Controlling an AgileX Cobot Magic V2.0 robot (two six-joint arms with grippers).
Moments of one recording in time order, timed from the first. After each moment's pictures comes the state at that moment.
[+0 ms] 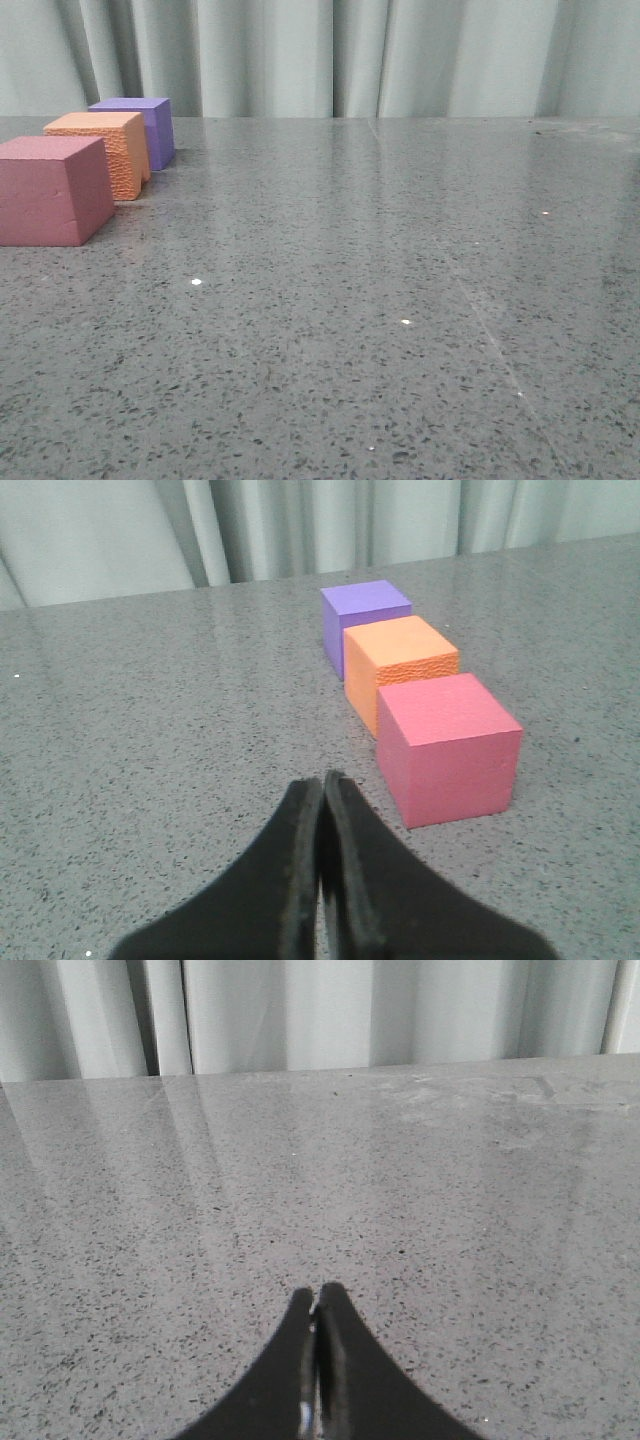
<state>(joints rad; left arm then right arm) -0.27 0.25 -0.27 0.36 0.30 -0.32 0.02 -0.01 0.03 -0.03 0.12 0.11</state>
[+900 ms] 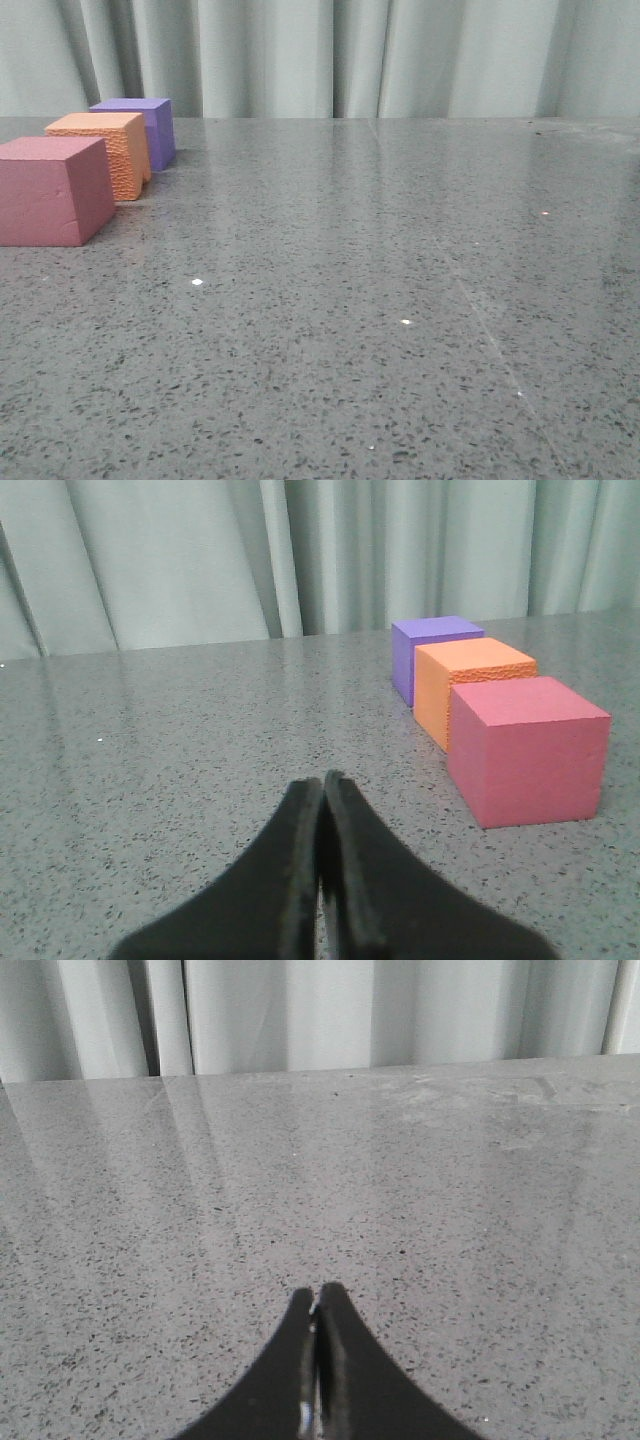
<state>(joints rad) -0.09 0.00 -0.01 0.20 0.08 -0.13 0.02 -0.01 0.03 -0.03 0.12 0.11</state>
